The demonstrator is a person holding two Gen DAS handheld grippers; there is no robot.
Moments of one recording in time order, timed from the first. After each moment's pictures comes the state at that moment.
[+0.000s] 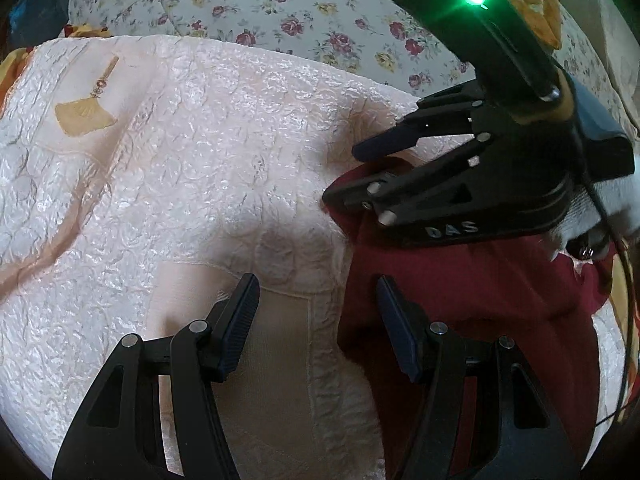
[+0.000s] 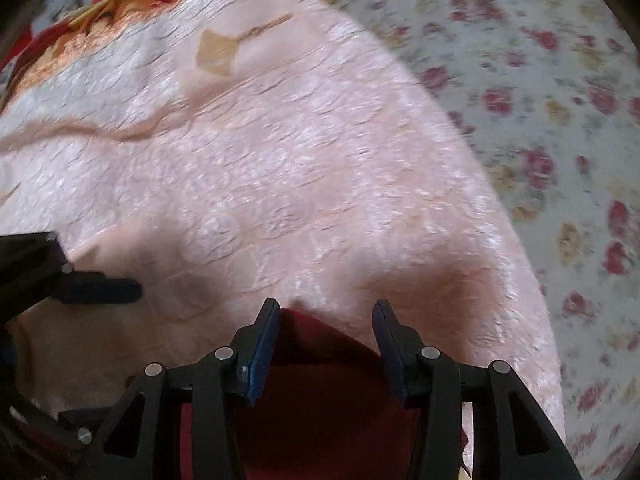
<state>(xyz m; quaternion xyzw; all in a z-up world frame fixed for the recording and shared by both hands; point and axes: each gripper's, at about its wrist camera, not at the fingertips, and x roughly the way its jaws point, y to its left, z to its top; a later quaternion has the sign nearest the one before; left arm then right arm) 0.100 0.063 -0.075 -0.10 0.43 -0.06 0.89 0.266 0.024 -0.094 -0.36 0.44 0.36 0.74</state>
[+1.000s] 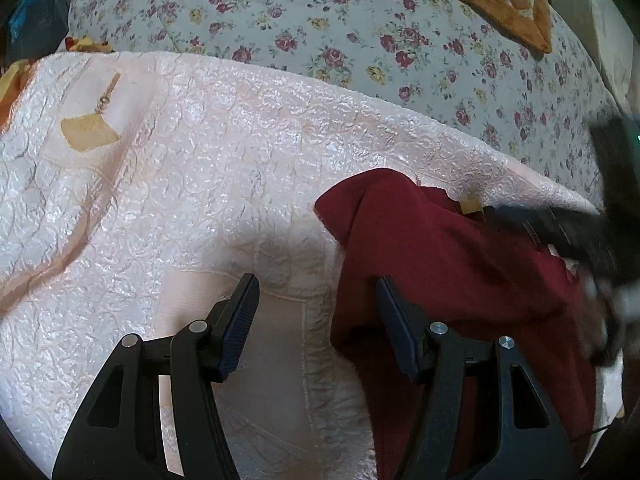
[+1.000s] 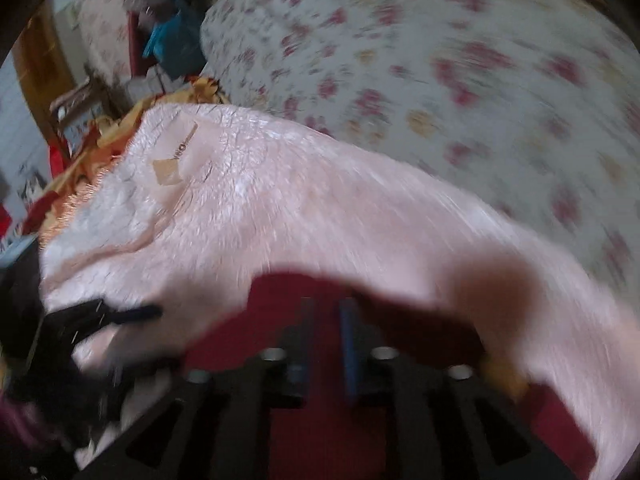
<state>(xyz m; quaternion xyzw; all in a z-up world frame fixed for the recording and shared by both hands) 0.093 0.059 -0.066 -0.10 0.41 -0.06 0.90 0.212 -0.132 -0.058 -0.04 0.42 0.29 0.86</state>
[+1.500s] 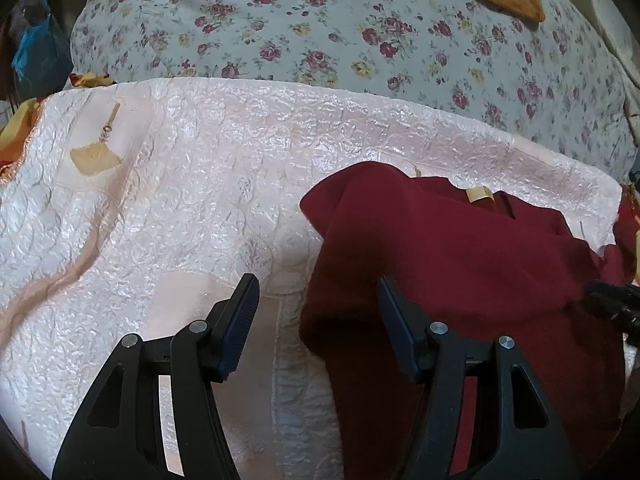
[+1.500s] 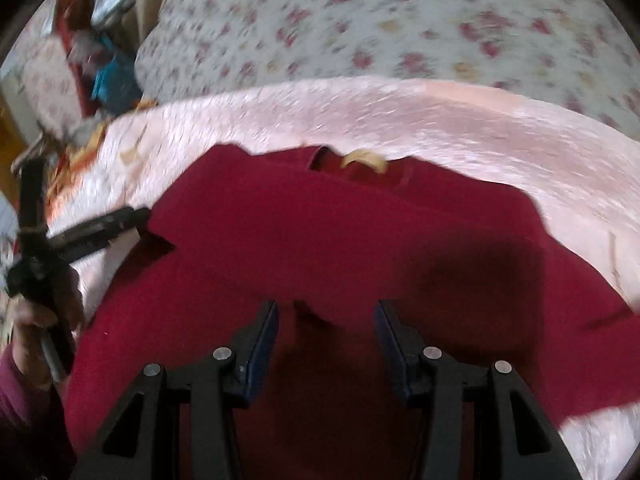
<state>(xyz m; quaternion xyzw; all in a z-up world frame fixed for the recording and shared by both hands) 0.087 0.023 -0.067 -0.04 0.40 -0.02 0.91 0.076 -0.265 -0.088 0.04 0.43 0.14 0.89</state>
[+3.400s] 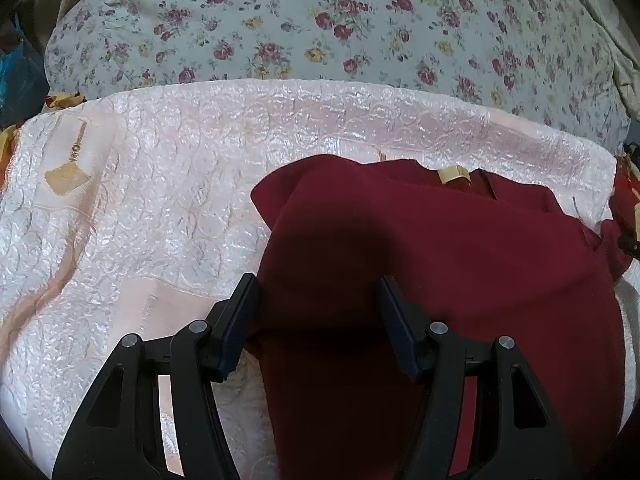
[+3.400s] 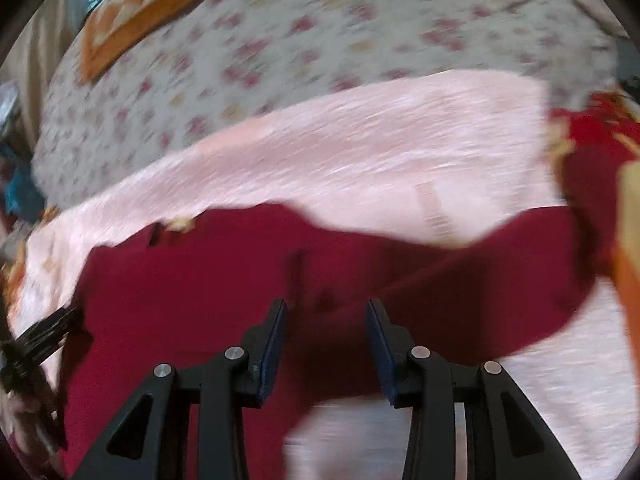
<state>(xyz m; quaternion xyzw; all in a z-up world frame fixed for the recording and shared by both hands) 0.093 -0.015 -0.068 0.00 0.42 -0.04 0.91 0.056 -0.424 -0.069 0.13 0.41 -0.06 0.90</state>
